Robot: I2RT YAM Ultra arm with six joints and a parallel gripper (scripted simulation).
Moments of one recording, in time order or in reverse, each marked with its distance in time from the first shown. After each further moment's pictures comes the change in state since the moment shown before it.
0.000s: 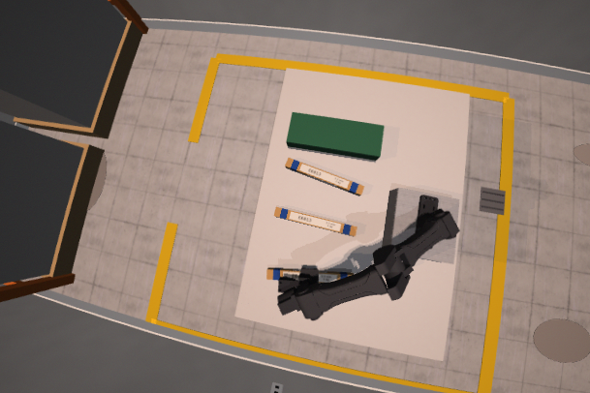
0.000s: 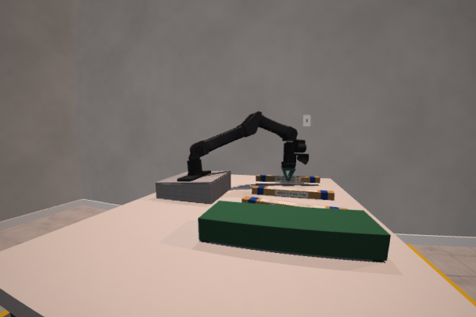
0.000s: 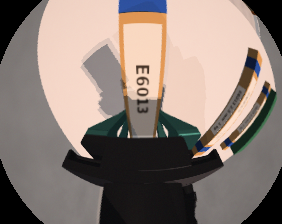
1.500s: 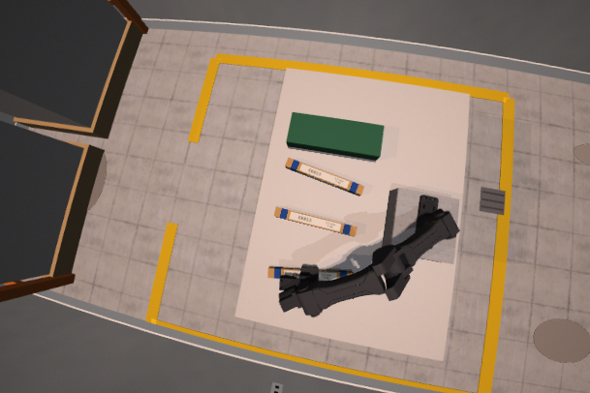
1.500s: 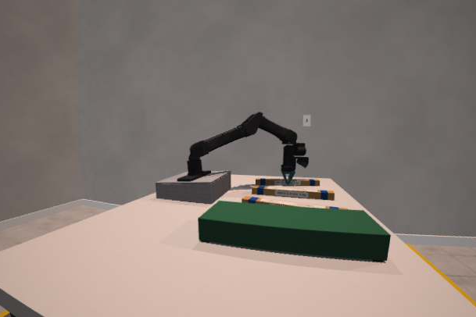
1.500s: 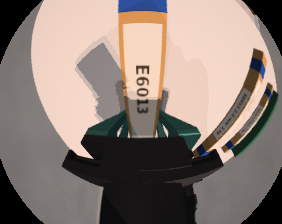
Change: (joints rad) arm 0.000 0.001 -0.068 0.067 0.003 0.000
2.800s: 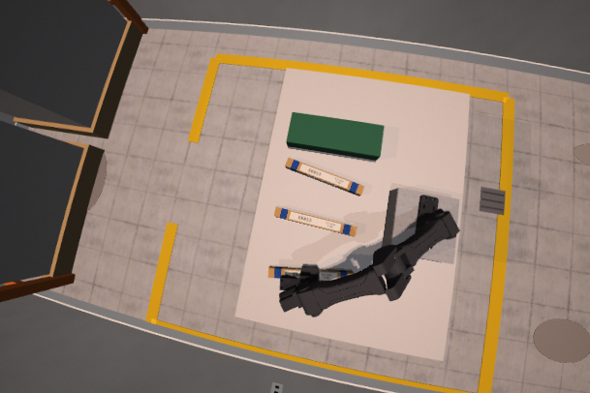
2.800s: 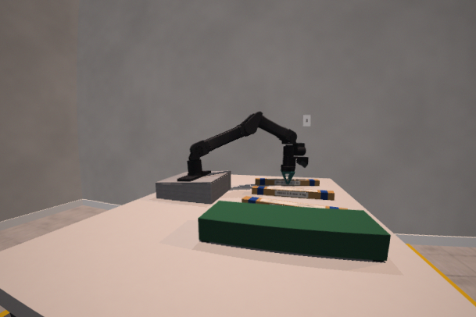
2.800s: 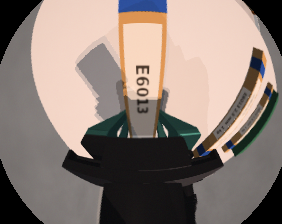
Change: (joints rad) arm 0.000 -0.012 -0.021 0.008 0.000 0.000
